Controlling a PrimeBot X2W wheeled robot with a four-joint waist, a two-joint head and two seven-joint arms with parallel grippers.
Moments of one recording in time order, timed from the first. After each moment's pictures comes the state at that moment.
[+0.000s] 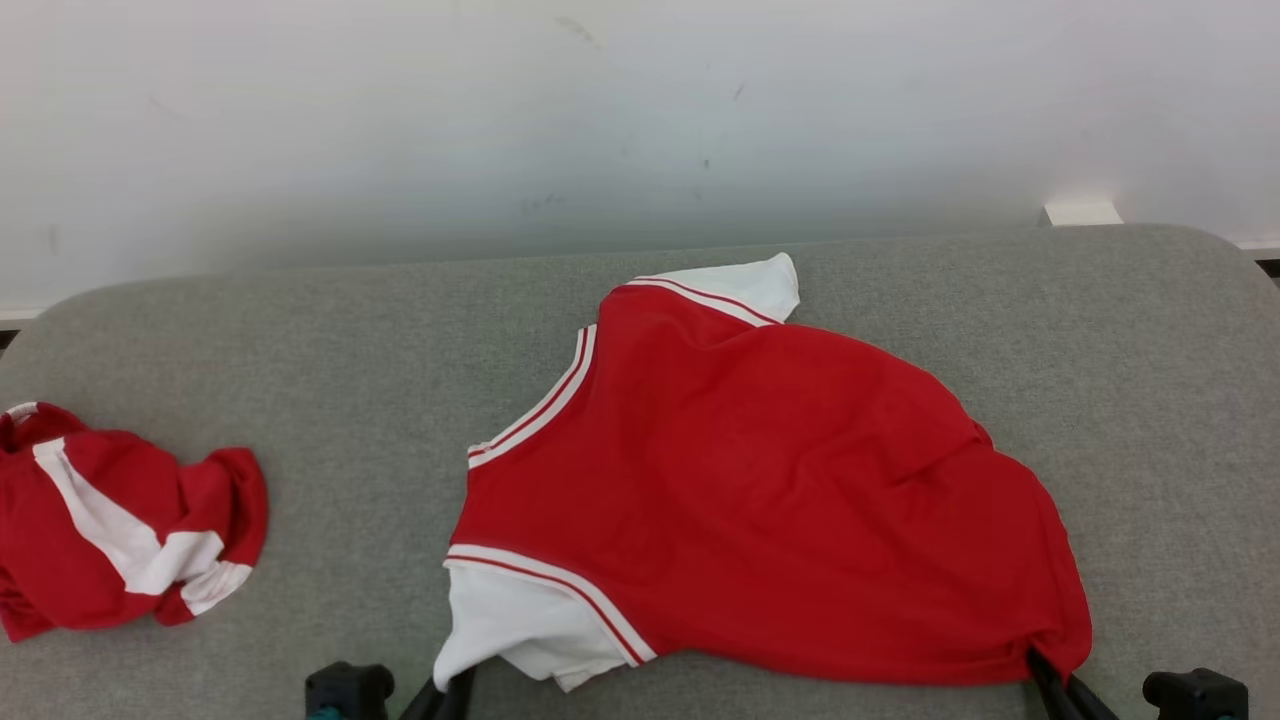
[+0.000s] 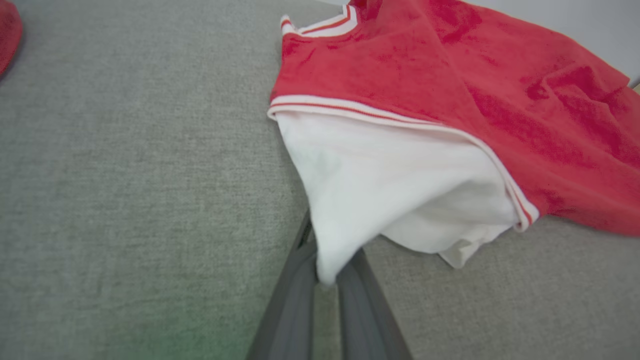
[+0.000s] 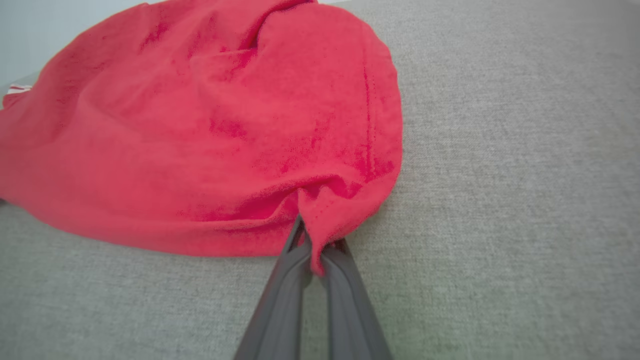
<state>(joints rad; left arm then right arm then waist) -0.11 0.12 -0.25 0.50 -0.32 -0.12 -0.16 -0.17 -0.32 0.47 0.61 0.70 0.13 -0.22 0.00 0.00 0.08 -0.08</state>
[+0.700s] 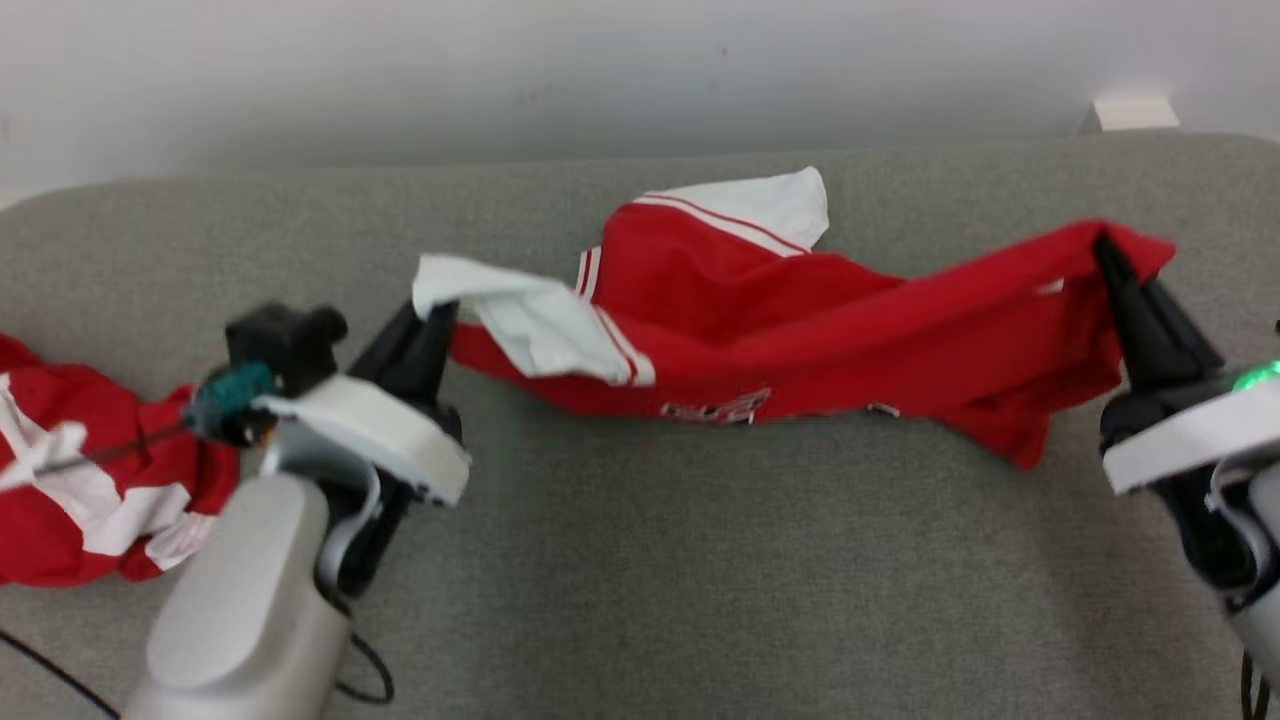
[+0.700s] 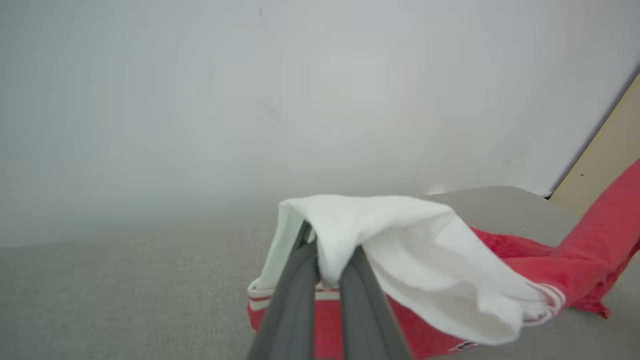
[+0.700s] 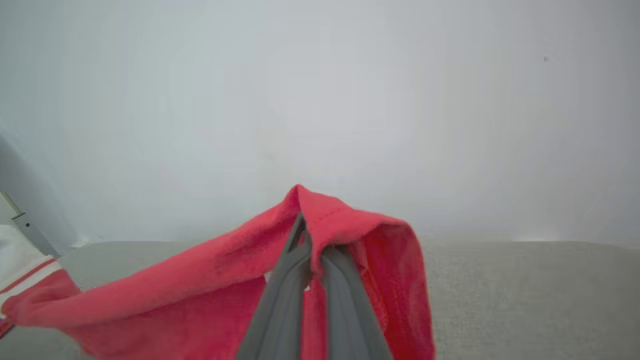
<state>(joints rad) -0.53 0.22 -0.27 0.31 -0.38 -0.13 -0.08 -0.59 -0.44 0.49 0.38 0.89 0.13 -0.24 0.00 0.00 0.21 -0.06</state>
